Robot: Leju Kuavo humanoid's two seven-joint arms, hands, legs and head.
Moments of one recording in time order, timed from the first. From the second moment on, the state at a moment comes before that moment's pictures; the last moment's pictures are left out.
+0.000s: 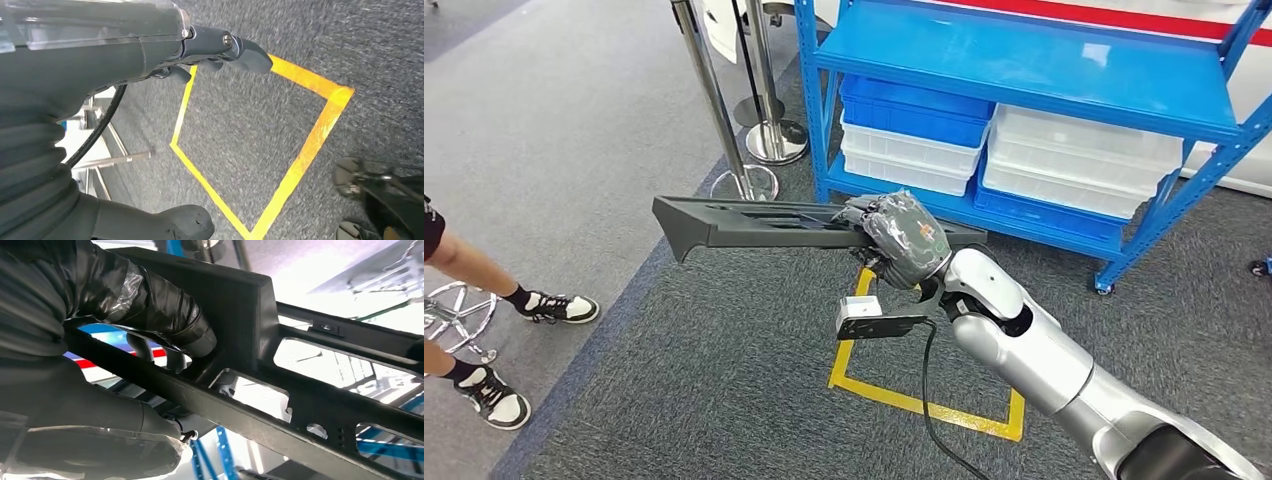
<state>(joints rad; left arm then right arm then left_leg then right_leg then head) -0.02 -0.17 1.17 -0.19 -1.26 0.00 0.01 -0.51 -0.32 0.61 -1.67 0.75 -0.21 -0.08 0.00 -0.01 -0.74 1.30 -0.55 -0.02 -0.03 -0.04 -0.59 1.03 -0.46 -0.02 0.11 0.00</state>
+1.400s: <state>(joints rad) -0.03 -0.17 1.21 -0.19 -1.25 -0.01 0.02 -0.62 -0.11 0.70 -1.50 0.84 -0.22 -0.02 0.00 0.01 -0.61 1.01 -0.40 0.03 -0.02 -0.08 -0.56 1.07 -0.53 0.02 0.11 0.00</state>
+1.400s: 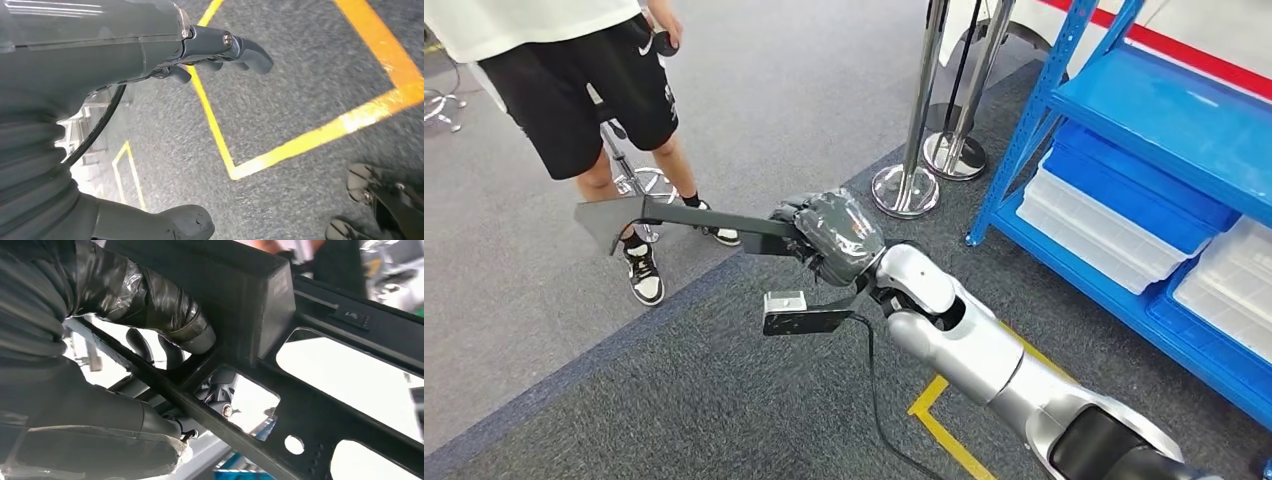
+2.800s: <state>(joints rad) -0.03 -0.20 1.22 -0.19 -1.27 0.01 0.02 -0.45 -0.32 0.61 -1.67 0.80 -0.22 -0.08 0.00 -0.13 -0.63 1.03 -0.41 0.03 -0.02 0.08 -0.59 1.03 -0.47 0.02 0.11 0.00</state>
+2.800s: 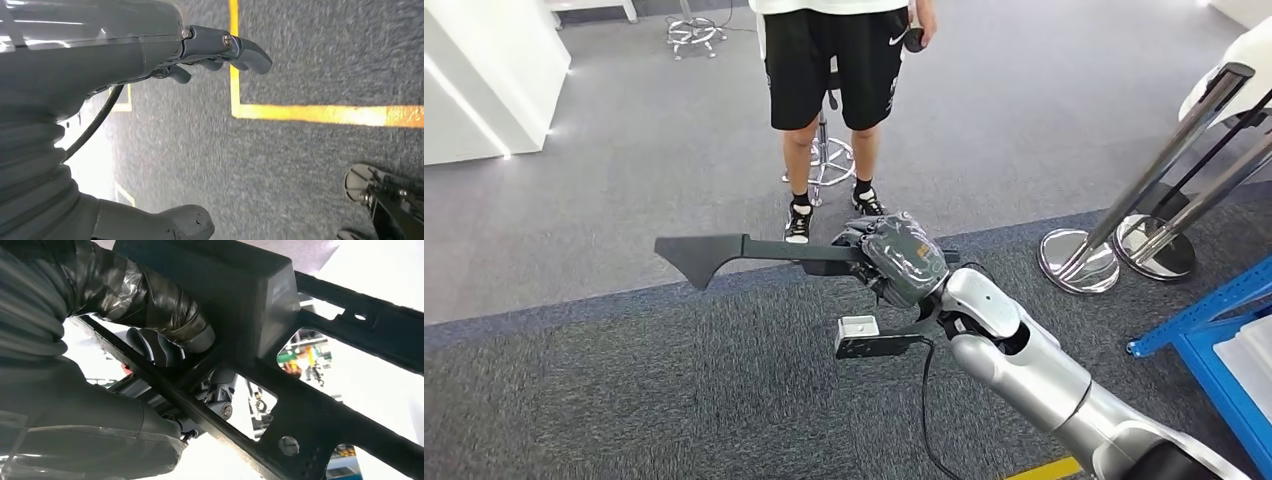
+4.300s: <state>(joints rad) -0.04 -0.20 1.24 -0.19 -1.26 0.02 0.02 -0.54 -0.33 0.59 -1.68 0.77 -0.16 -0.04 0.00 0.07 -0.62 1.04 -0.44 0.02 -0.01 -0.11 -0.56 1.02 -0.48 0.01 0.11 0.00</state>
